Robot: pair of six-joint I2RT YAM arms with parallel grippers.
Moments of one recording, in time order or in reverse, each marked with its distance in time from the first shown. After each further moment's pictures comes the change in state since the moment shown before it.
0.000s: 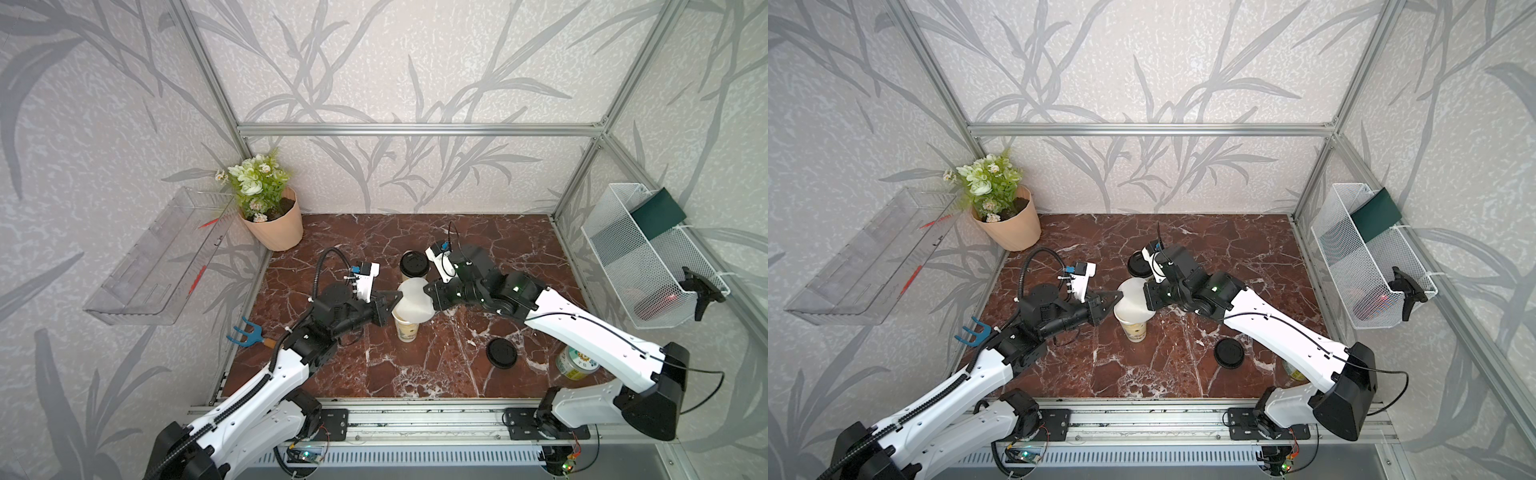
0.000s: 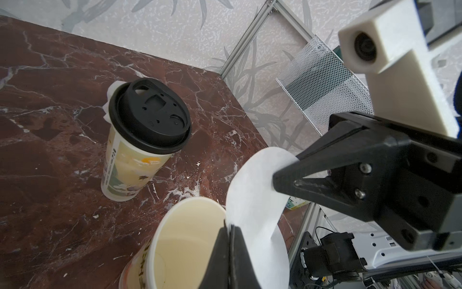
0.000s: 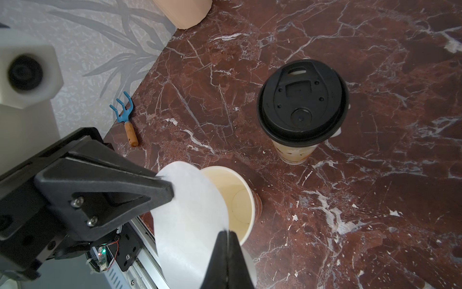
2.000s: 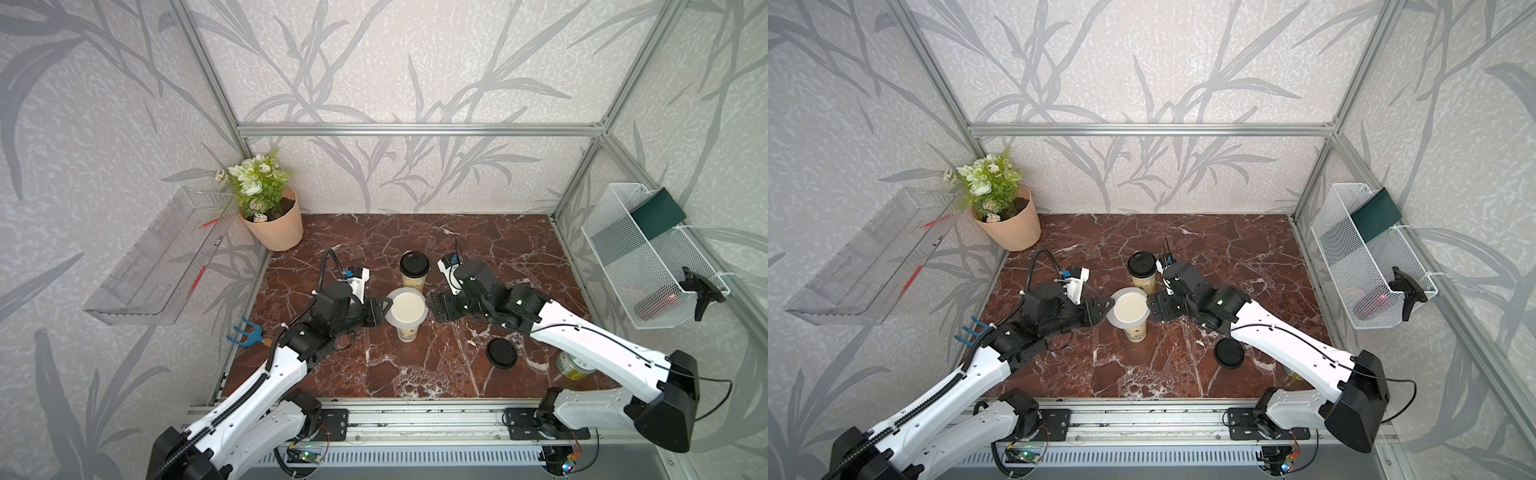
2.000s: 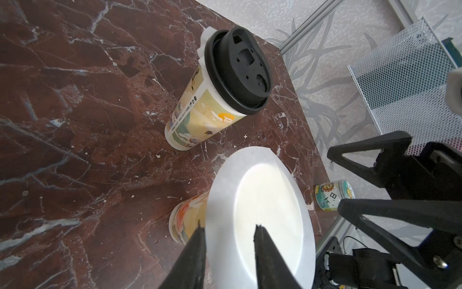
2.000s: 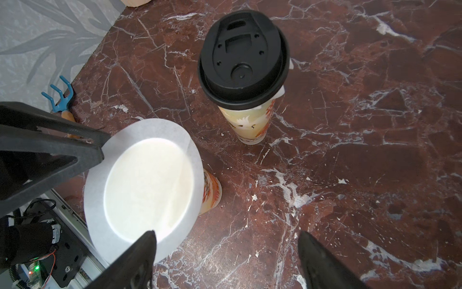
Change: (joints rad) left arm 0.044 0.004 0.052 -0.299 -0.105 -0.052; right arm -0.008 -0.103 -0.189 0.023 0.171 -0.023
